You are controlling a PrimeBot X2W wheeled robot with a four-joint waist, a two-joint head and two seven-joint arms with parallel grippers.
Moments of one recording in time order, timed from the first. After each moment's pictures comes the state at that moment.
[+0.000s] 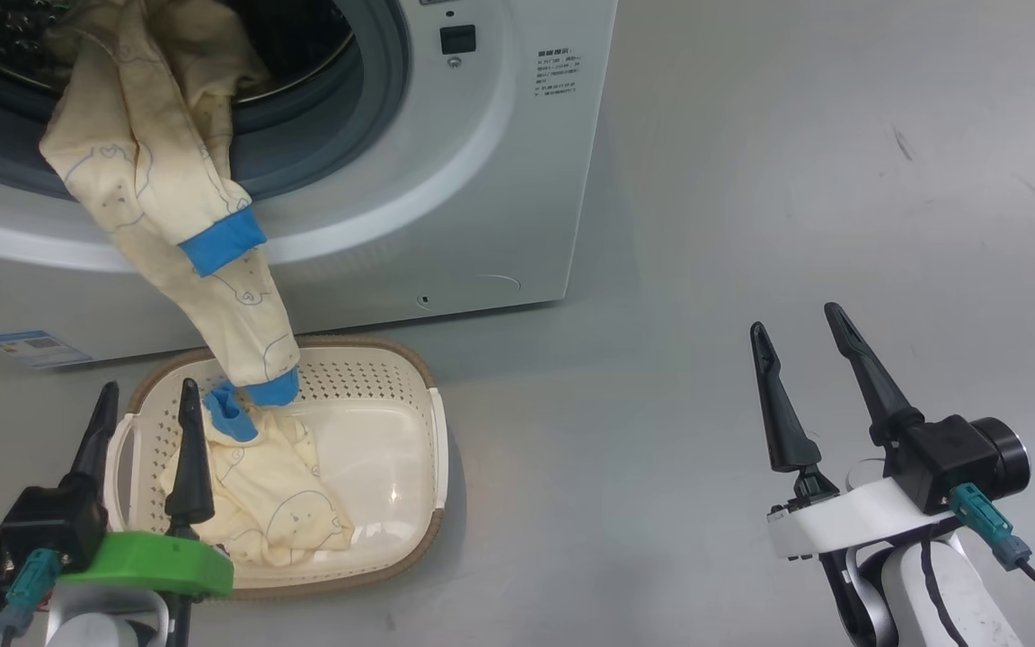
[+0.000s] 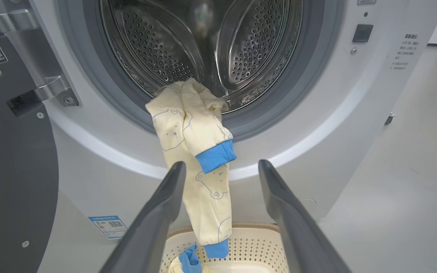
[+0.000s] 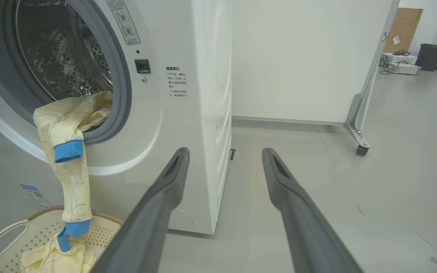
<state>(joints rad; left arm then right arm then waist) -0.09 0.04 0.05 0.19 -0.24 -0.09 -0.26 -0.07 -0.07 0.20 0.03 0.17 0.04 -0.26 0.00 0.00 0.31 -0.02</state>
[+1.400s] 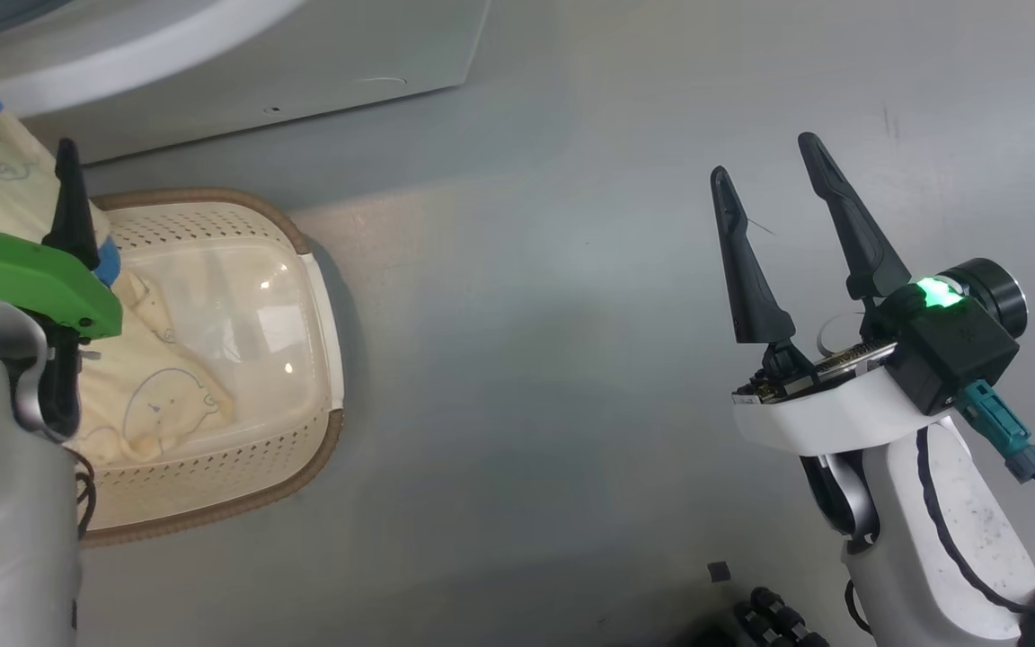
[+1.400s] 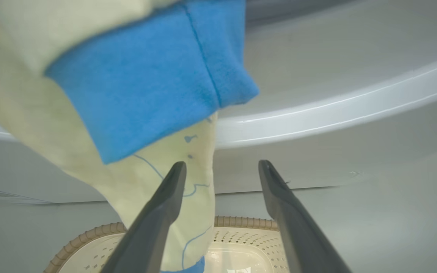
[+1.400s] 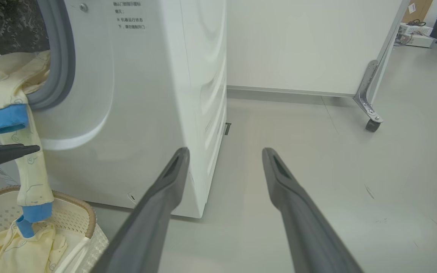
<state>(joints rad) -0.66 0.13 0.09 0.59 -0.34 -0.09 -0.03 -0.30 -0.06 0.27 -0.05 0.16 0.06 -0.26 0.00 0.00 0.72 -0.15</state>
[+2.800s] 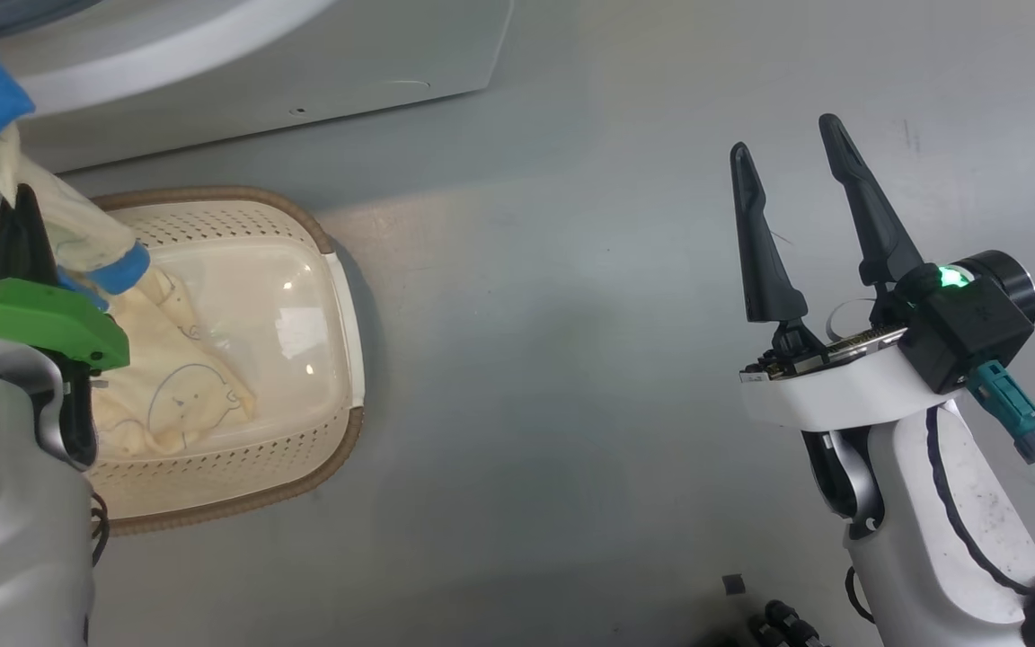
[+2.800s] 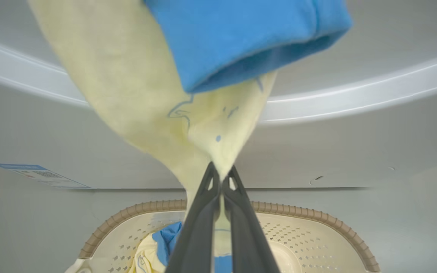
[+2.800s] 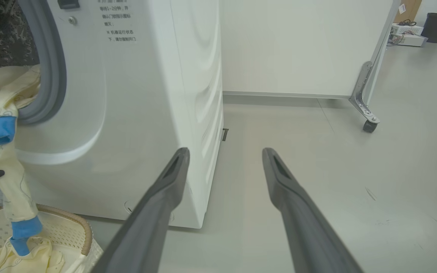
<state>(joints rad) -0.69 0.14 0.10 0.79 -0.31 -0.06 -0.23 -0.33 -0.06 0.26 -0.02 0.20 0.02 -0.26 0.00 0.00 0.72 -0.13</state>
